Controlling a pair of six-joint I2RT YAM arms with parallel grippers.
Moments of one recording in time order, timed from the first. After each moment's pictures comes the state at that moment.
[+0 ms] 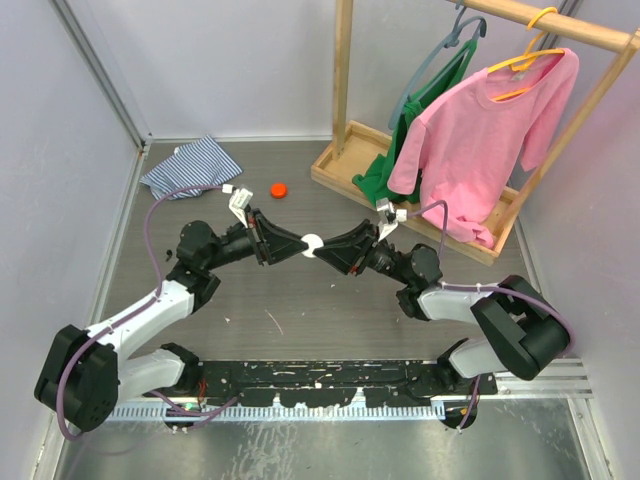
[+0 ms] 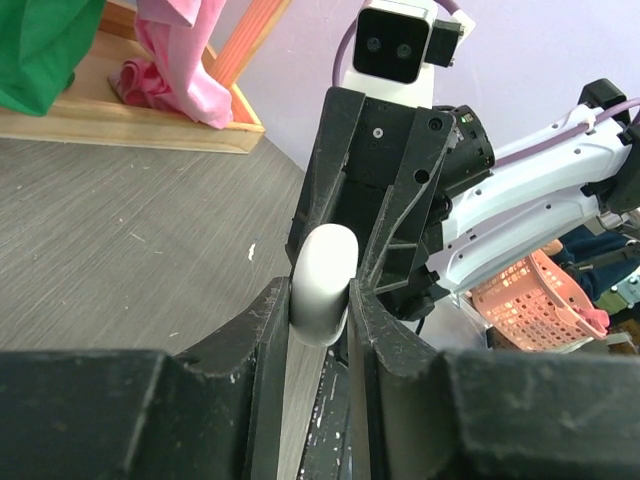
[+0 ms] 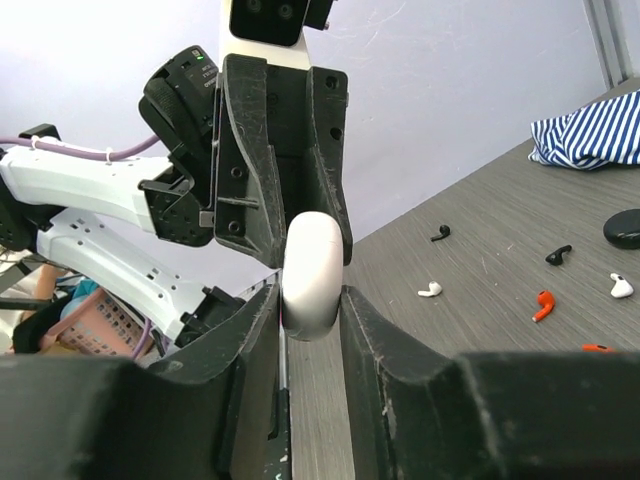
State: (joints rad) left arm -0.49 1.11 0.54 0.73 0.75 -0.79; right arm 0.62 1.39 0.37 1.47 -0.58 0.82
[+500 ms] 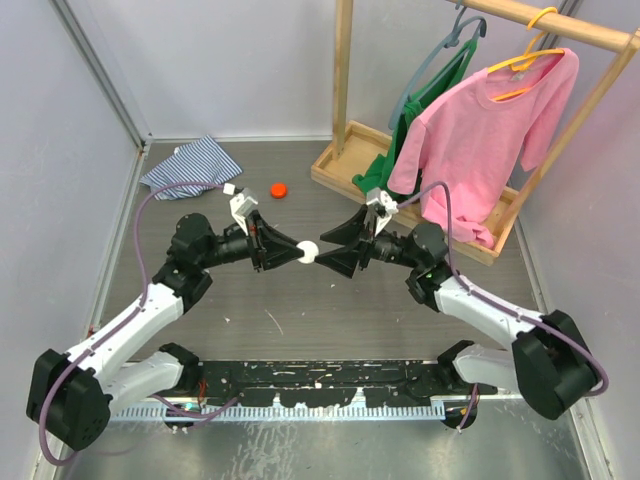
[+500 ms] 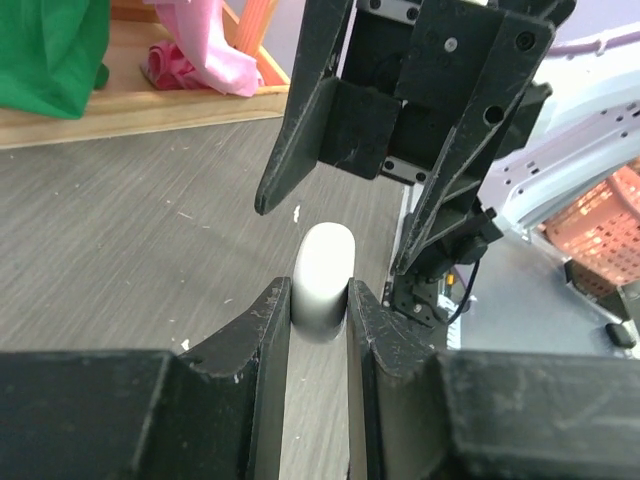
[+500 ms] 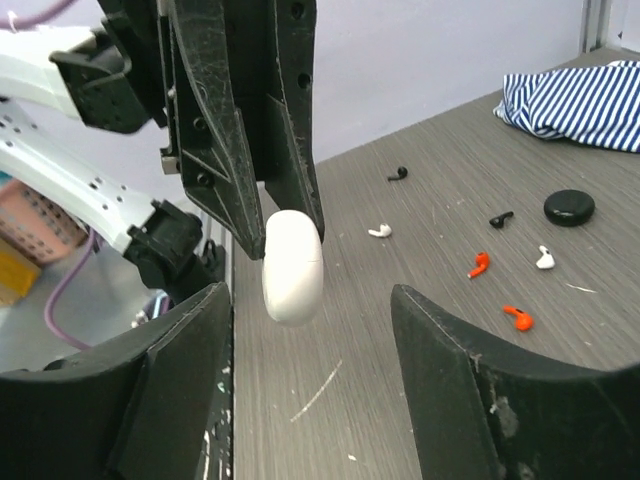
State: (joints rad) left arm -0.49 1.00 0.63 0.39 0.80 -0.49; right arm 0.56 1.18 0.52 0.92 -0.78 0.52
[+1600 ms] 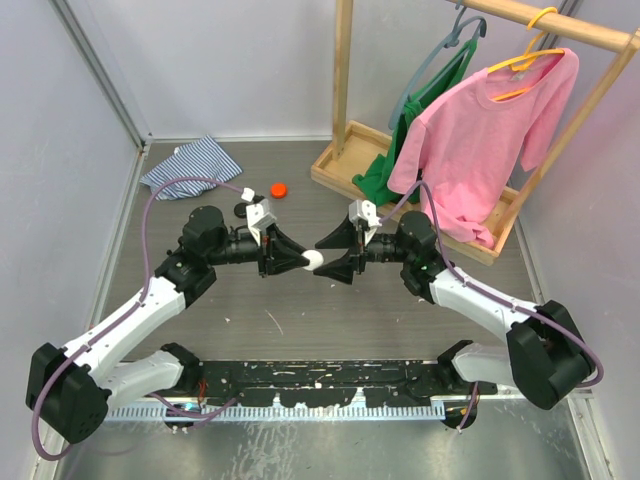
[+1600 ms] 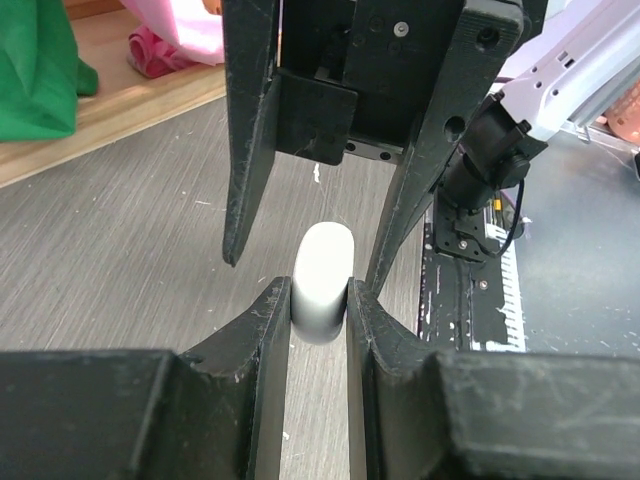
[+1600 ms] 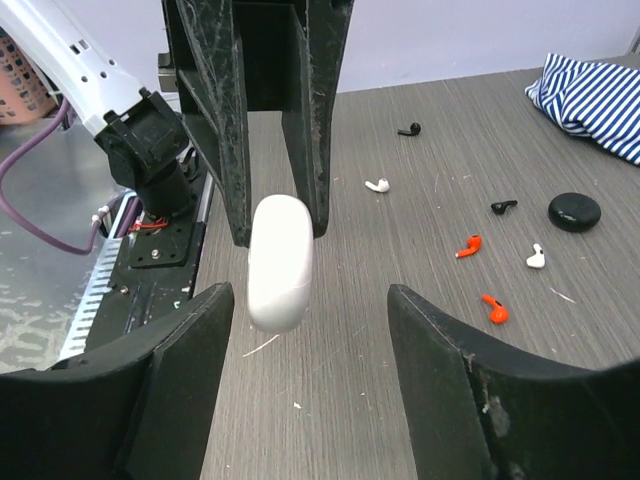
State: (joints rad) left arm -0.56 1.03 0.74 0.15 0.85 -0.12; right arm 0.56 1.22 0.61 0.65 -0.97 0.11
